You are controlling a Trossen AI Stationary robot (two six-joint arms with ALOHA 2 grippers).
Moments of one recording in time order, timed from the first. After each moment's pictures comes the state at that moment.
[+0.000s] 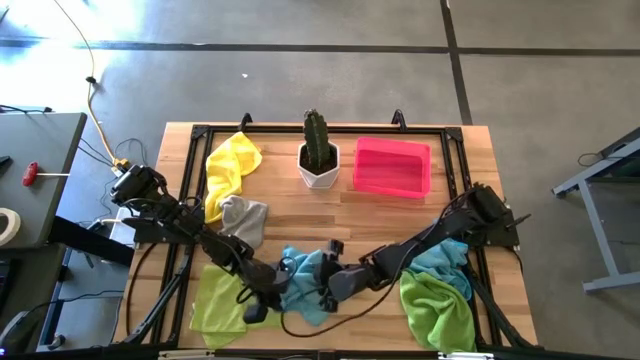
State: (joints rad) left arm -0.44 1.65 0.76 0.14 0.21 -0.57; right arm 0.48 1.95 1.36 -0.08 0.46 0.36
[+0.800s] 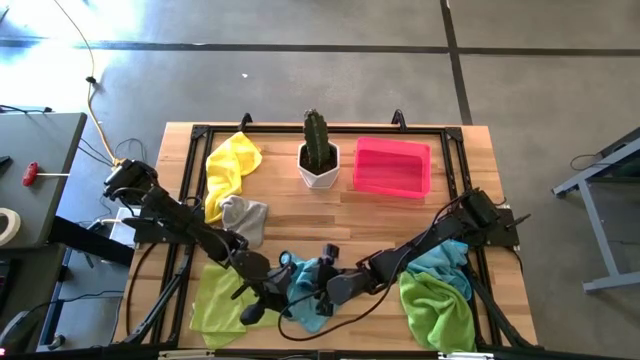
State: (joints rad) left arm -0.43 1.56 0.81 0.28 0.24 -0.43; right arm 0.49 2.01 1.36 0.01 0.47 0.34
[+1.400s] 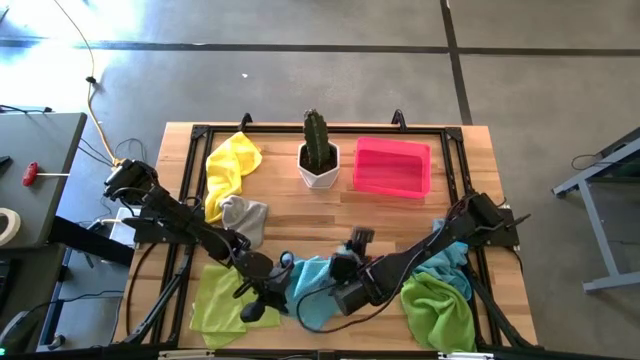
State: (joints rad) left arm -0.42 1.56 0.81 0.18 0.26 -0.44; right arm 0.54 2.01 1.69 -1.11 0.78 0.58
